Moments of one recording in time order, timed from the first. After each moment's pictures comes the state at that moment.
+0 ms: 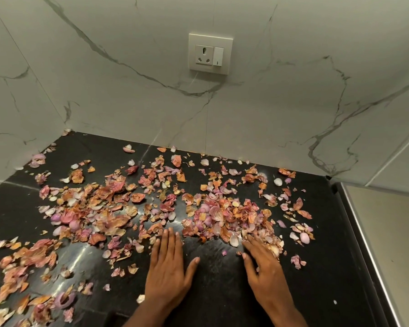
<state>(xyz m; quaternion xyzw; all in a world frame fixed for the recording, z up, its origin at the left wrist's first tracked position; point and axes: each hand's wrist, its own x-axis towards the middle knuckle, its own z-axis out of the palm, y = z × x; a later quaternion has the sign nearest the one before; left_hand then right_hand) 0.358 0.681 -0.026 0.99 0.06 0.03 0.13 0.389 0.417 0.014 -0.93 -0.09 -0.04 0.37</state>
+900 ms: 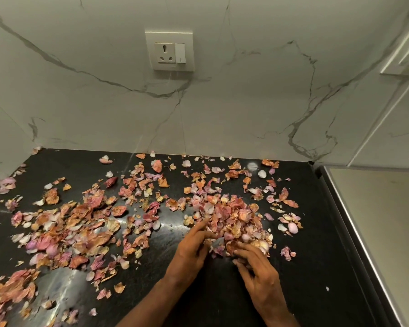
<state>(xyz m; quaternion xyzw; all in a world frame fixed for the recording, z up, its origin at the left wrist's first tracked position) 0.426 0.629 0.008 0.87 -0.16 0.07 0.47 0.379 0.406 -0.002 -0.87 -0.14 -0.14 0.45</state>
